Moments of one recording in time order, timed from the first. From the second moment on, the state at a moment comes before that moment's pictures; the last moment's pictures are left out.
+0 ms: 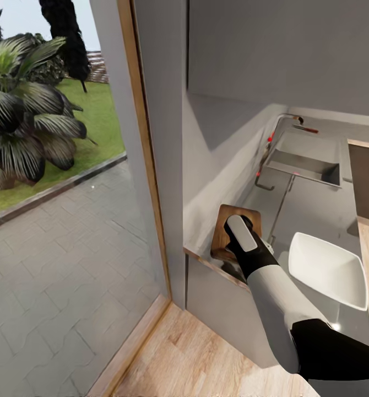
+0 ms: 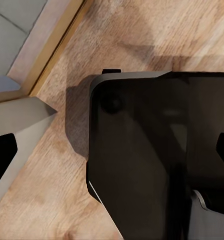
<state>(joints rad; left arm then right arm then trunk) 0.13 -0.03 -0.13 -0.61 0.08 -0.11 0.18 -1.04 0.17 0.07 -0.79 -1.07 0.39 -1.45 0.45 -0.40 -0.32</state>
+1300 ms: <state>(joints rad) 0.13 -0.03 -0.13 -0.60 0.08 -0.11 0.18 -1.04 0.17 0.07 -0.80 -1.07 0.39 -1.40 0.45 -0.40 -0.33</state>
